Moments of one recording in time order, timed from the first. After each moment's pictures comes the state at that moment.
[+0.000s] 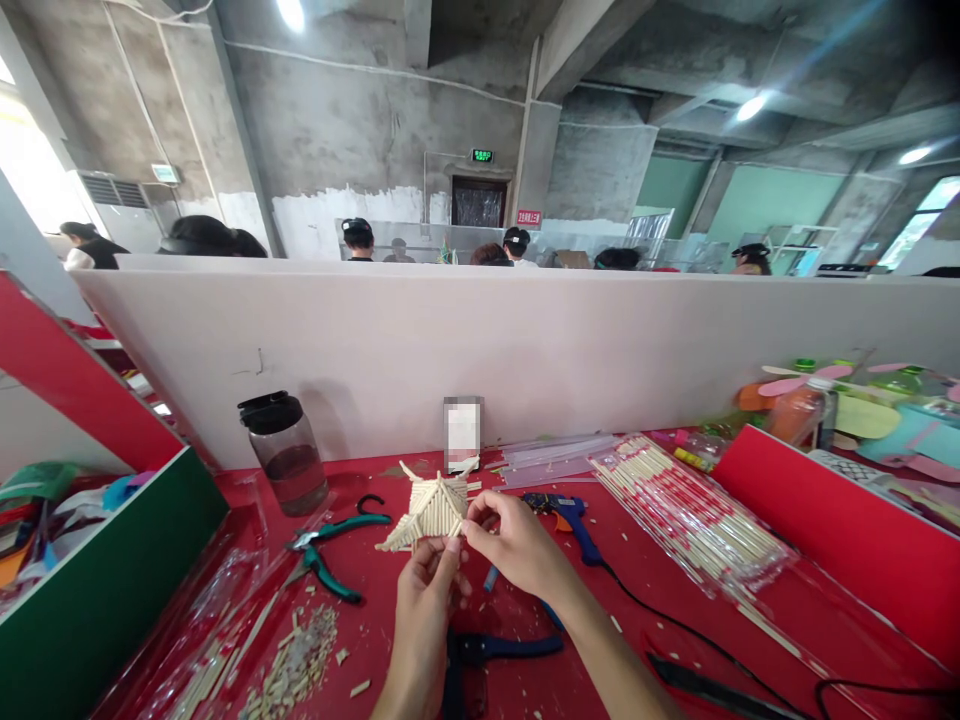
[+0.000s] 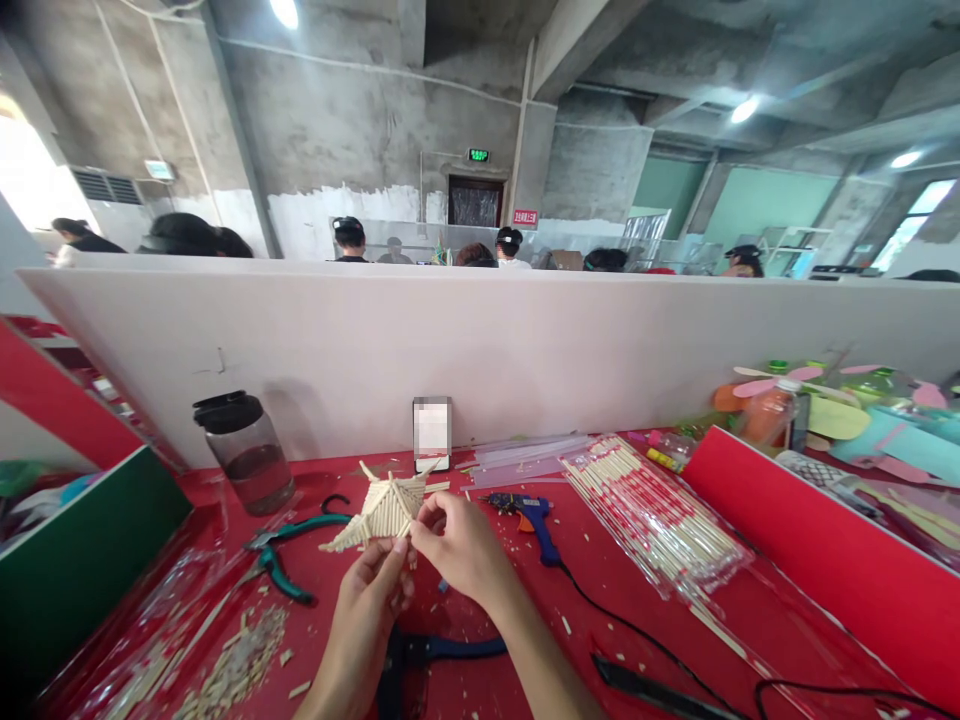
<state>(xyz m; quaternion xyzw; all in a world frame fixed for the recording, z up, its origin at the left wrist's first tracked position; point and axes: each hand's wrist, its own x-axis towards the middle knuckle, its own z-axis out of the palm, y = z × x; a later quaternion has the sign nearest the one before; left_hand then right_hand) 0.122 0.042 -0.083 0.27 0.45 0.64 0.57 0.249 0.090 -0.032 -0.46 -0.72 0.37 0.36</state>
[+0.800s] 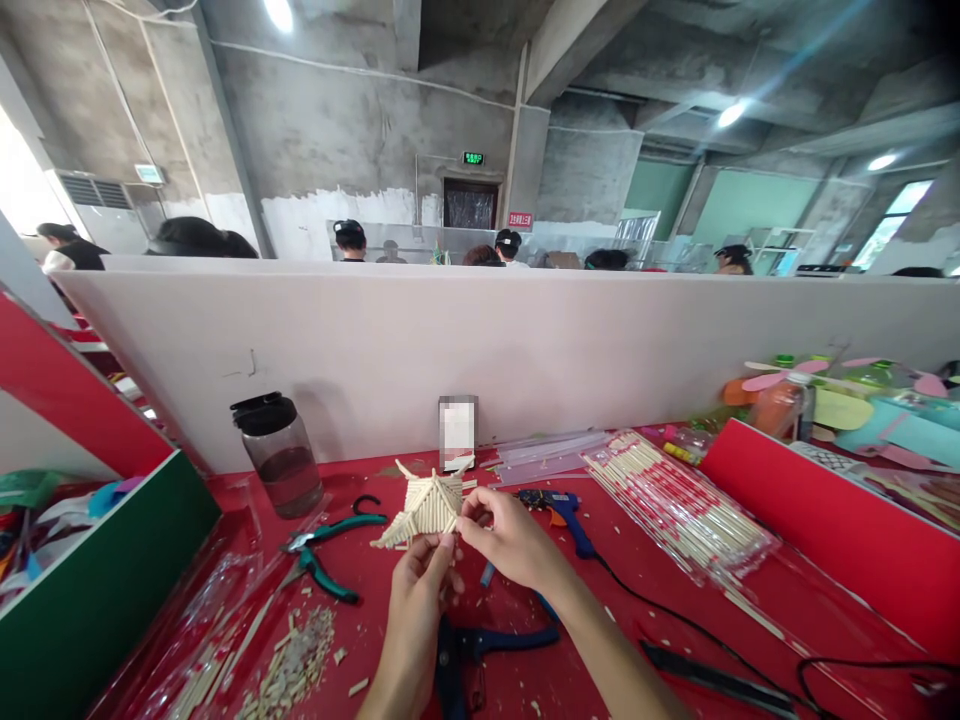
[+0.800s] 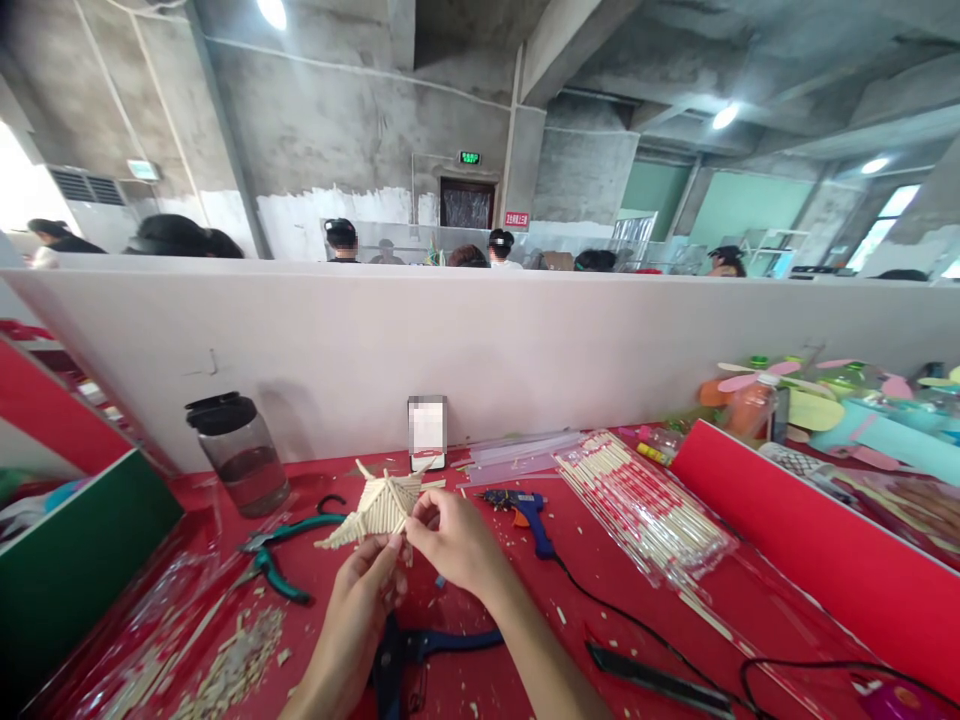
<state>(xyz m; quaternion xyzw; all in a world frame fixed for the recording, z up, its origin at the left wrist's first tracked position) 0.113 0.046 -0.085 0.28 0.44 0.62 0.58 0.246 0.087 -0.027 -0.45 -0.72 0.38 0.36</state>
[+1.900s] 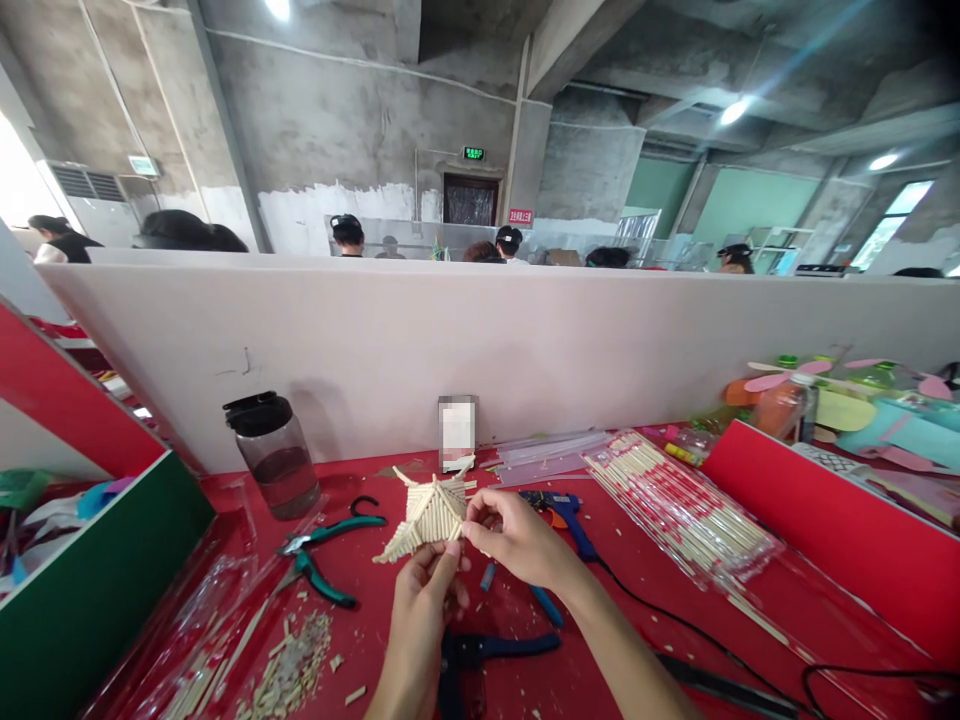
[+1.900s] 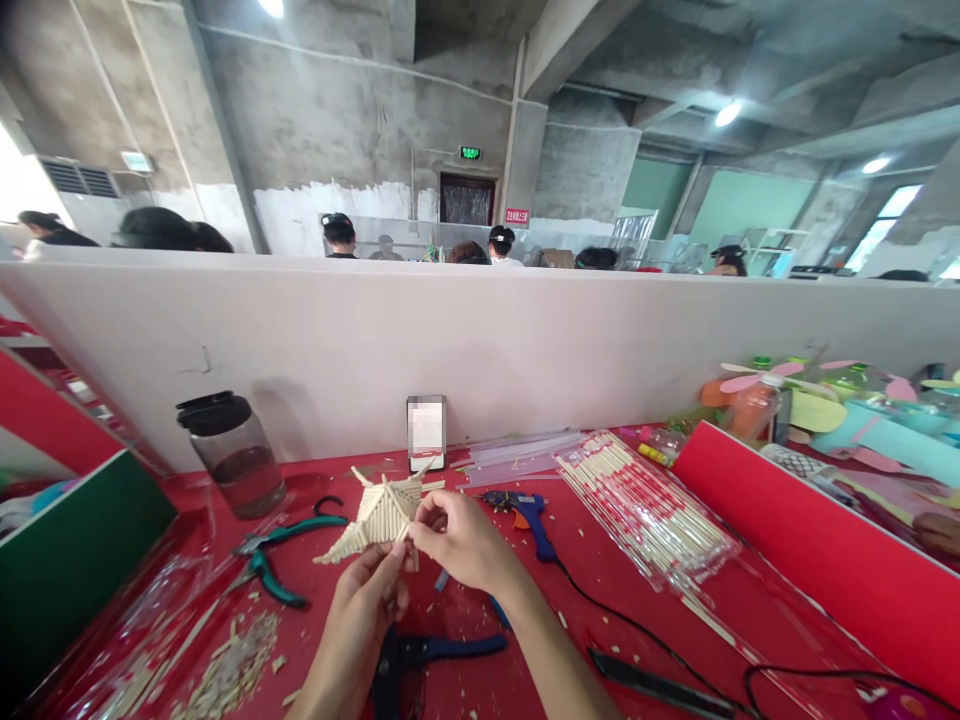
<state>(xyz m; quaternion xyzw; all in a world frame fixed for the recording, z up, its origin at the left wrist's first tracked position) 0.118 0.043 -0.078 0.27 0.47 0.59 0.60 0.258 0.095 -0.029 -0.40 -0.72 0.45 0.35</state>
